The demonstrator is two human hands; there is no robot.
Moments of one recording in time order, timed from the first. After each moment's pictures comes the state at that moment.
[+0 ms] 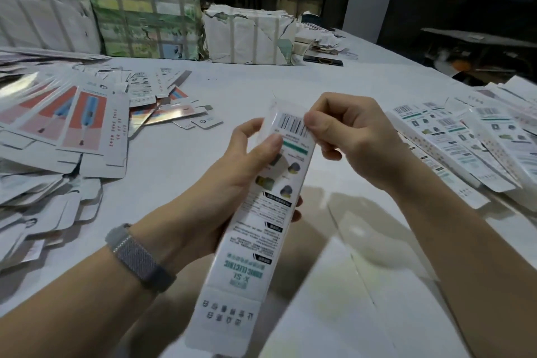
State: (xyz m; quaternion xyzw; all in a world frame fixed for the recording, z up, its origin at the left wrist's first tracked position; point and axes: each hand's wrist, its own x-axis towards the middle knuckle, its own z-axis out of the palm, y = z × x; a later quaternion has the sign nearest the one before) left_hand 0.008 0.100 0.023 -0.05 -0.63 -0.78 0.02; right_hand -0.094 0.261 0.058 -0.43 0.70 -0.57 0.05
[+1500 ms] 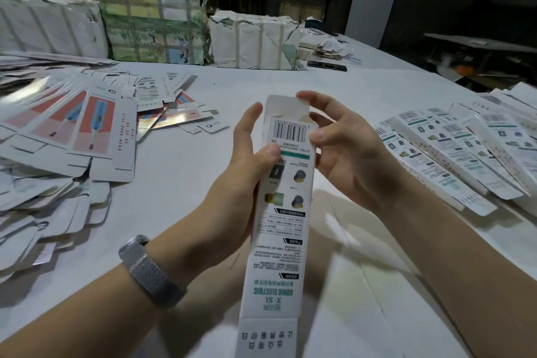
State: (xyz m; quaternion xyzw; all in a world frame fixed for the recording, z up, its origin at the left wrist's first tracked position) left_hand 0.019 0.107 0.018 -0.08 -0.59 -0.80 0.08; right_hand -0.090 0.247 0.046 -0.34 0.56 -0.72 0.22
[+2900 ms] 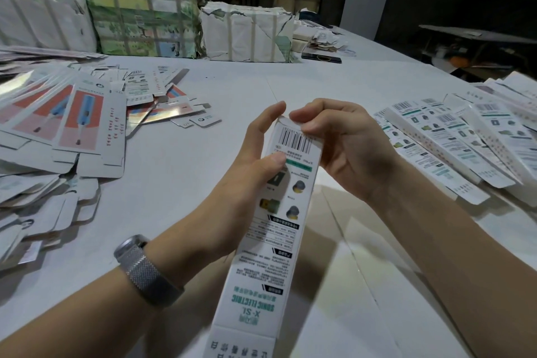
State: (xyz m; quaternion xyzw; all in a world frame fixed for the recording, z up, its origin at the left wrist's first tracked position) left_hand 0.024 0.123 0.028 -0.08 -0.68 -0.73 0.07; right_hand -0.089 0.248 0.050 -0.32 0.58 -0.72 0.21
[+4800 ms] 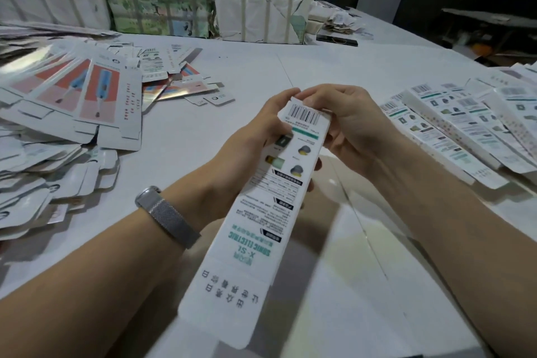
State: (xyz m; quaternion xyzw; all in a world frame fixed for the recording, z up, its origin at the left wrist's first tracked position) left_hand 0.022 0.105 0.031 -0.04 -0.62 -0.78 -0.02; right_hand -0.094 0.231 0.041 -0.25 0.64 -0.70 0.17
